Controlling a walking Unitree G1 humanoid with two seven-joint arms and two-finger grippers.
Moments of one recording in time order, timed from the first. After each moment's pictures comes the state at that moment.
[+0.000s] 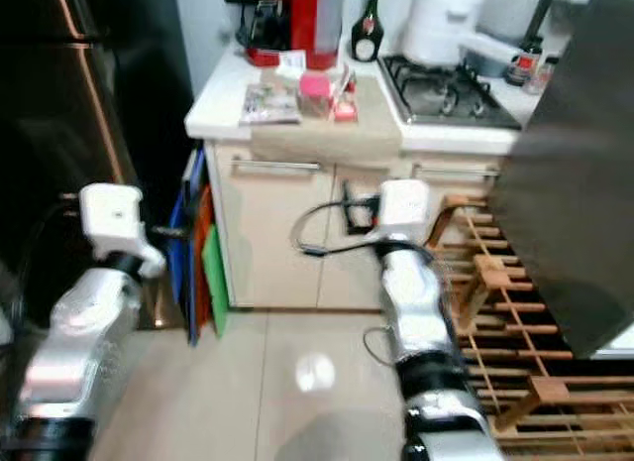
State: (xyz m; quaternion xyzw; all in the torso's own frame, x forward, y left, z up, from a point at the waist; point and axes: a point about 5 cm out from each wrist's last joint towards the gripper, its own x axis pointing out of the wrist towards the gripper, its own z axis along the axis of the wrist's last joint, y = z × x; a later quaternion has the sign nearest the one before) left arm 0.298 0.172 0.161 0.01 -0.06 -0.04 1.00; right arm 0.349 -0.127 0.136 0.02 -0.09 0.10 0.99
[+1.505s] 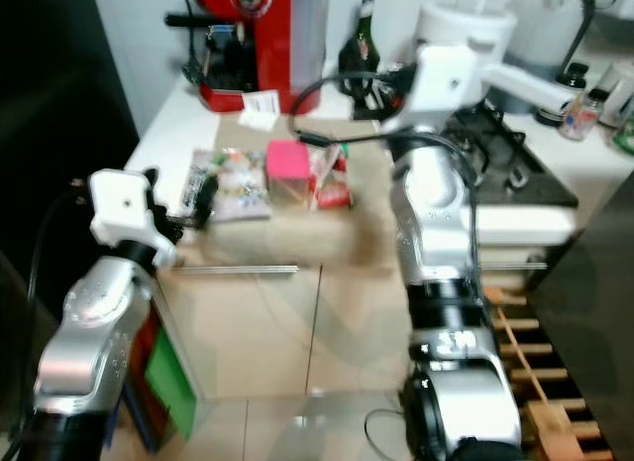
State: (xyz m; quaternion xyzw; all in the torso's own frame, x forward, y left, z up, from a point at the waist) left arm 0.304 0.144 0.189 0.01 -0.11 -0.10 0.99; right arm 0.372 -0.151 0.267 0.07 -0.22 0.07 0.97
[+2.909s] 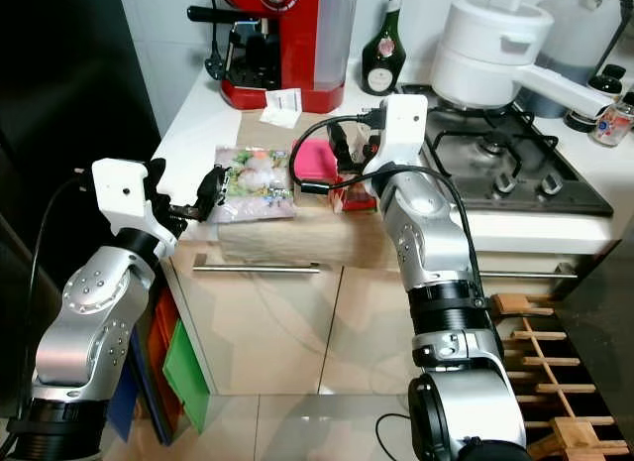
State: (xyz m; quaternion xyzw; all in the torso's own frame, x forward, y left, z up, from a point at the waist) left arm 0.305 0.147 0.188 -0.02 -0.10 -0.11 0.99; right arm 0.380 -0.129 0.219 0.07 -0.02 0.13 0.99
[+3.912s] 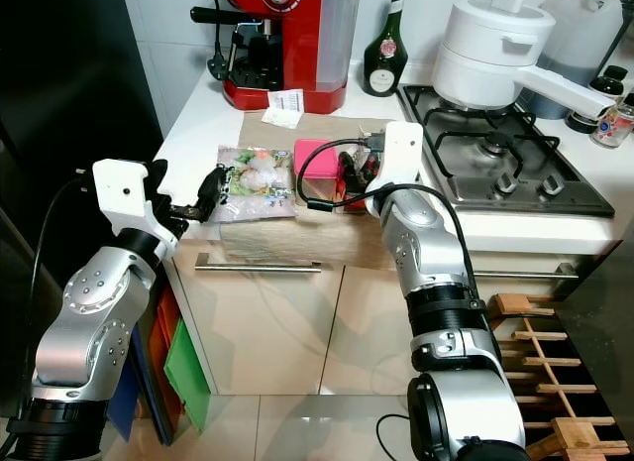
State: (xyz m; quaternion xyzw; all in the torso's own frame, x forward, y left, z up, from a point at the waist) left arm 0.305 0.146 0.187 -0.02 -0.09 -0.11 0.99; right arm 0.384 -0.138 0.184 0.07 0.07 0.08 0.99
